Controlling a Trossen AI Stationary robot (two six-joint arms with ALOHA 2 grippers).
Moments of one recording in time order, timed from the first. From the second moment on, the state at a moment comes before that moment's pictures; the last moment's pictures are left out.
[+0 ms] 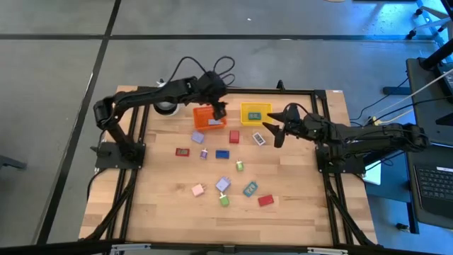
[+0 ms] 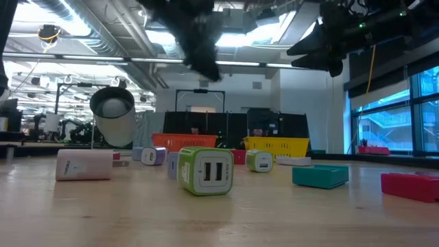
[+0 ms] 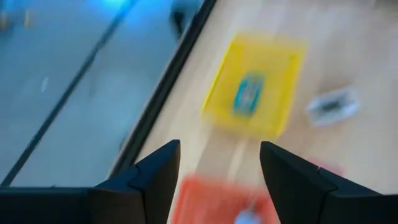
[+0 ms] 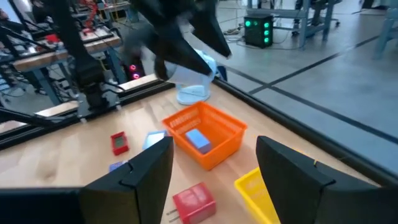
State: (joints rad) left arm 0.41 1.66 1.44 -0.48 -0.10 0.12; right arm -0.10 0.88 0.46 0.21 0.31 0.23
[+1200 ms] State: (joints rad) left arm 0.22 1.01 0.61 0.22 -0.19 -0.12; right arm -0.15 0.95 0.75 -0.52 0.15 0.46
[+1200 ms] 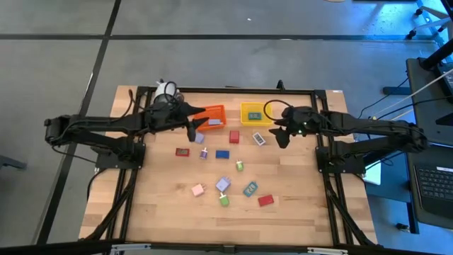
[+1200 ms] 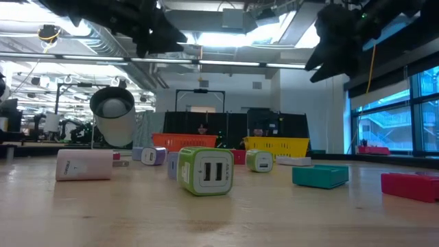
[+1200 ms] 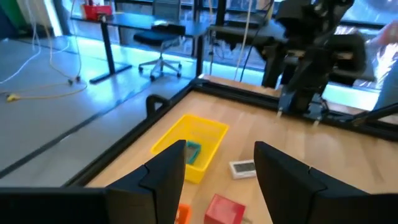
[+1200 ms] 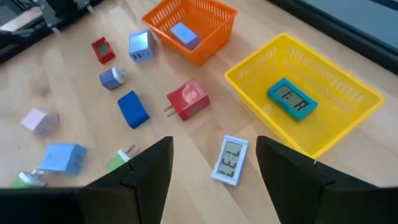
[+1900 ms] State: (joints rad) left arm 0.19 1.01 0.61 0.23 -0.28 -0.07; right arm -0.11 1.11 0.75 -0.49 0.03 0.51
